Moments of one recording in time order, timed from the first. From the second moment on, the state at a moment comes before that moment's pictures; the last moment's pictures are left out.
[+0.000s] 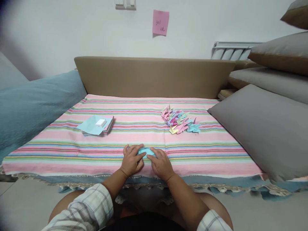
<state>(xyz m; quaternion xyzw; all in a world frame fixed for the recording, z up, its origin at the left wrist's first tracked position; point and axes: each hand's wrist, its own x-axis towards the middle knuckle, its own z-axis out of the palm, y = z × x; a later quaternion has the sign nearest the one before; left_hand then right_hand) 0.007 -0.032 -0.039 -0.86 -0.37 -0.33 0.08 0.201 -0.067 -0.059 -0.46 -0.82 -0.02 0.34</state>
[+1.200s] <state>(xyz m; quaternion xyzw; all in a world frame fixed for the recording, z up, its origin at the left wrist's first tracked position) -0.004 -0.037 -0.041 -0.85 -0.40 -0.35 0.02 0.191 -0.073 -0.051 -0.47 -0.84 -0.01 0.28</state>
